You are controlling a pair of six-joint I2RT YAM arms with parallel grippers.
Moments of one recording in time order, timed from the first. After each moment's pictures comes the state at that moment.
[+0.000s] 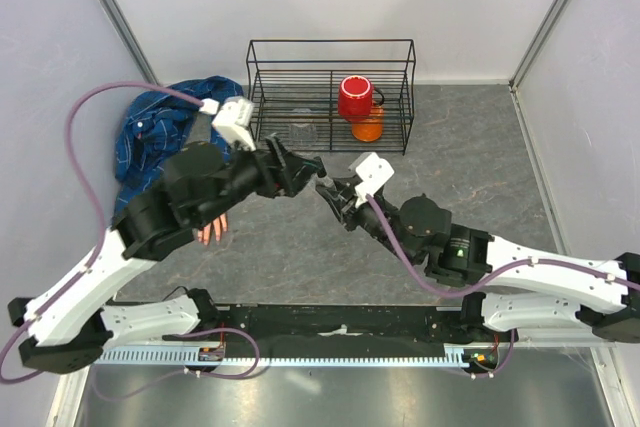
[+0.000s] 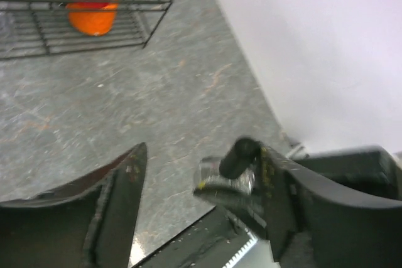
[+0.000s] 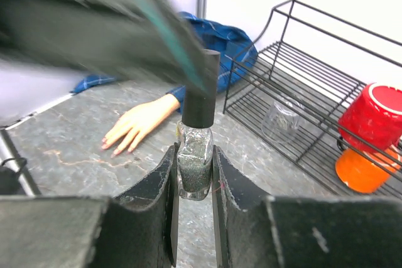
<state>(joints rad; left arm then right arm) -0.96 1.01 1.39 -0.61 -0.26 -0.66 1.29 1.07 1.02 0.10 0.52 -0.05</state>
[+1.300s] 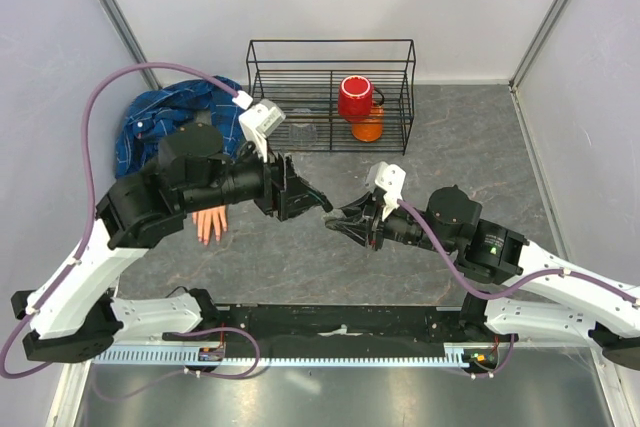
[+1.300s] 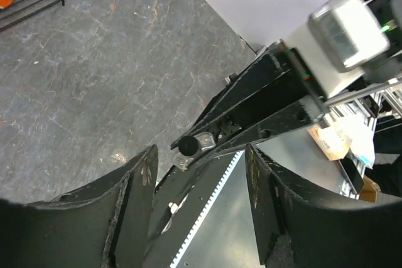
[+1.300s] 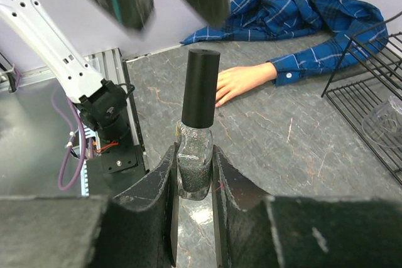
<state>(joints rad) -0.95 1.09 1.67 -0.89 0.16 -0.46 1.12 0.88 0.95 -0.12 -0.11 0.06</state>
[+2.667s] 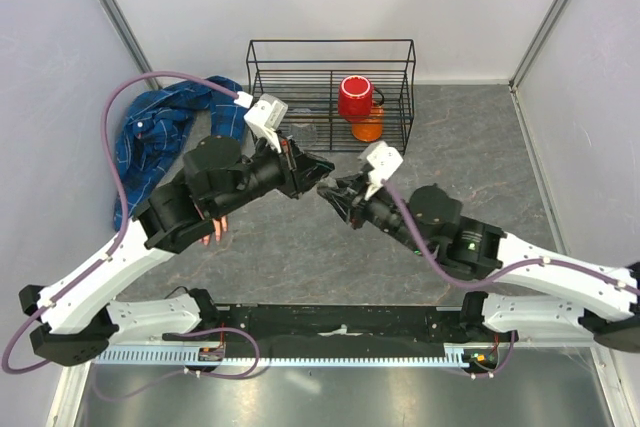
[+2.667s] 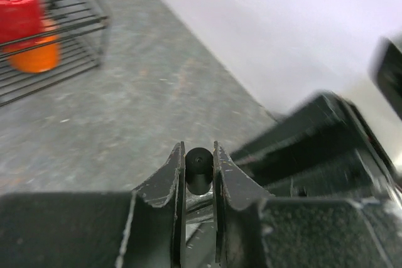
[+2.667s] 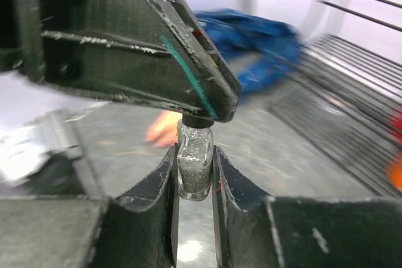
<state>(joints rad) -0.96 1.03 1.35 -0.44 -0.01 -0.48 1.19 0.99 1.02 0.01 0.23 0.10</state>
